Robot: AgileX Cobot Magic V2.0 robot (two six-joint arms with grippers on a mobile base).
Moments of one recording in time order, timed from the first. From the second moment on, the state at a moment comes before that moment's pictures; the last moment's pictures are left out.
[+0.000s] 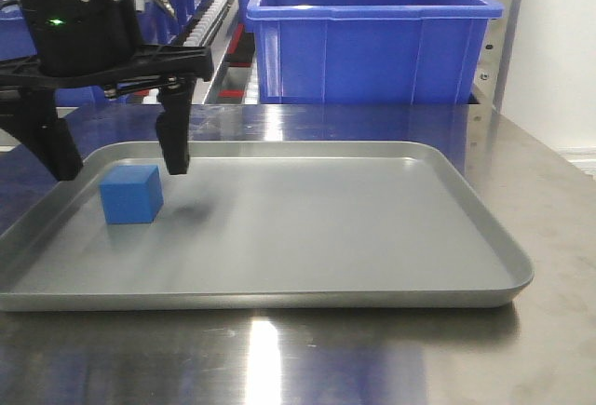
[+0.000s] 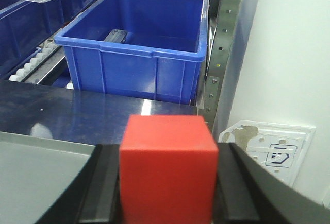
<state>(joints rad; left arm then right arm) -0.52 1.77 -1.36 0.01 1.02 -0.51 0.13 0.37 -0.43 0.01 0.20 -0.03</state>
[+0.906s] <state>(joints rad) -0.56 1.78 -1.36 0.05 1.02 -0.59 0.13 0.37 -0.43 0.01 0.20 -0.03</state>
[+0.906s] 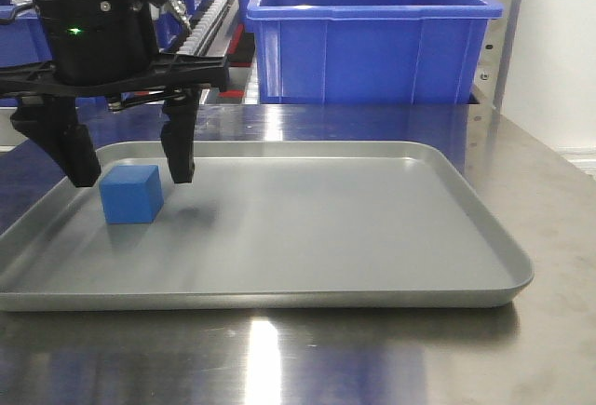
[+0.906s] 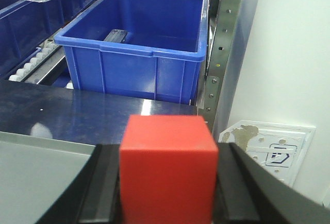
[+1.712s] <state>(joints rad) -0.56 1.83 -1.36 0.07 1.03 -0.62 0.13 0.37 -0.43 0.01 0.20 -0.03</state>
